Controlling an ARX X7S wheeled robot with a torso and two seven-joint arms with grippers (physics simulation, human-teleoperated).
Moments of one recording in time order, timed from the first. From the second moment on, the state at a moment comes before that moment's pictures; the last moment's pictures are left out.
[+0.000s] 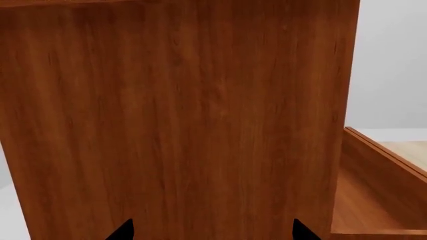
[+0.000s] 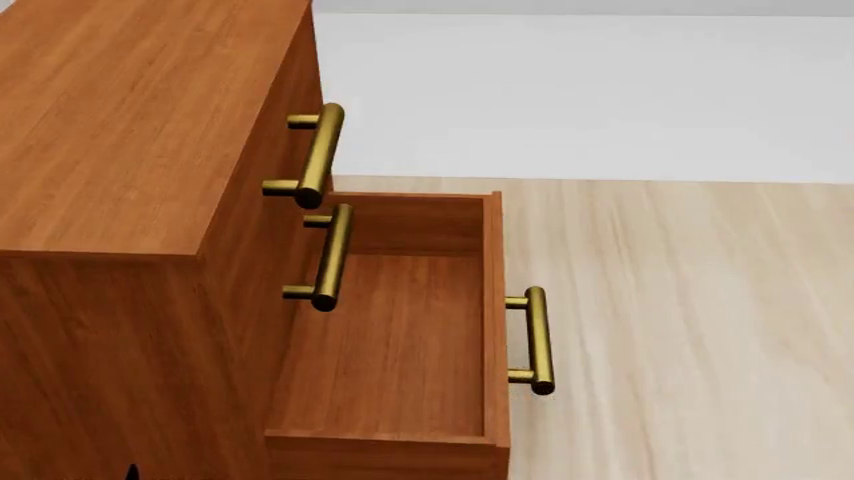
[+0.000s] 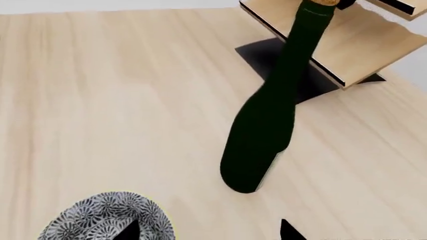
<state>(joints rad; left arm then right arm) 0.20 -0.34 0.20 0.49 -0.23 -0.15 -0.36 -0.53 0.85 0.59 -0.62 1.22 0.73 0.75</state>
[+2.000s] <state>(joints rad) 0.20 -0.36 0.23 0.47 -0.23 -0.13 -0.39 -0.09 0.79 0.16 -0.15 1.19 0.85 0.68</state>
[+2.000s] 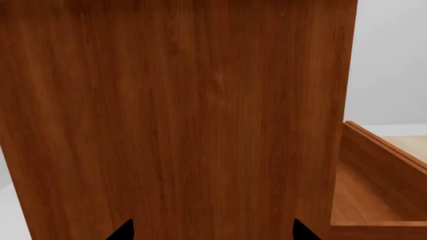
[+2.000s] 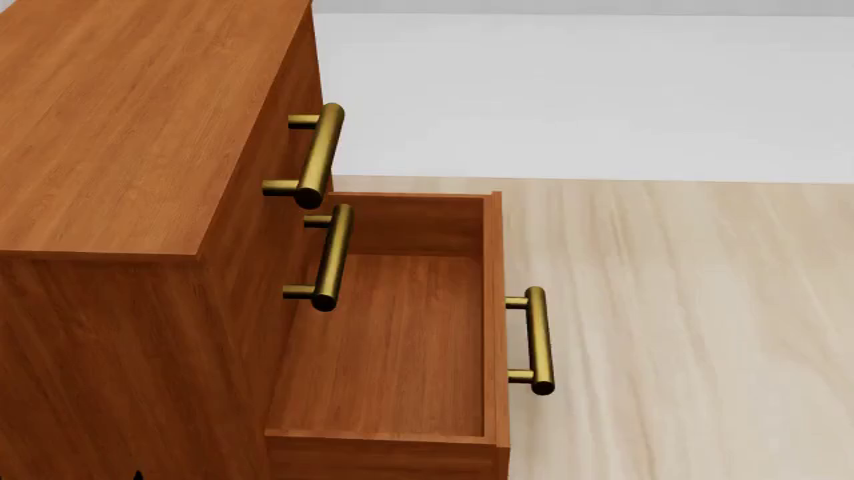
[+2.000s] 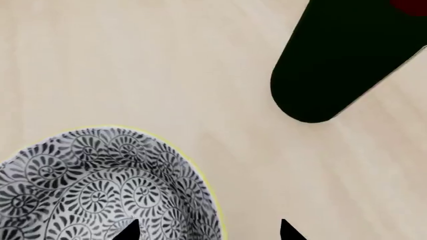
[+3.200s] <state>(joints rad) 0.20 -0.37 0.24 0.47 -0.24 -0.13 -0.41 0.00 0.76 0.14 -0.23 1.23 0.79 0.61</state>
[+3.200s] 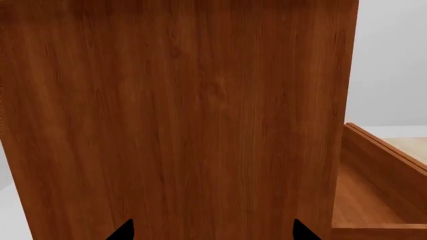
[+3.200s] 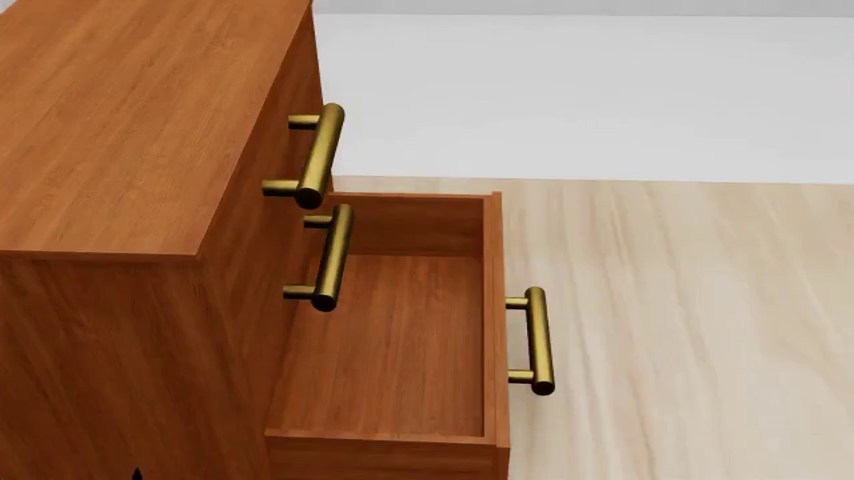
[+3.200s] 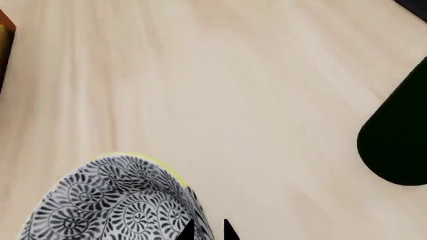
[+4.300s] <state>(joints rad) 0.21 -0.39 0.24 0.50 -0.24 -0.12 -0.44 0.65 0.71 -0.01 -0.27 1.58 0.94 0.88</state>
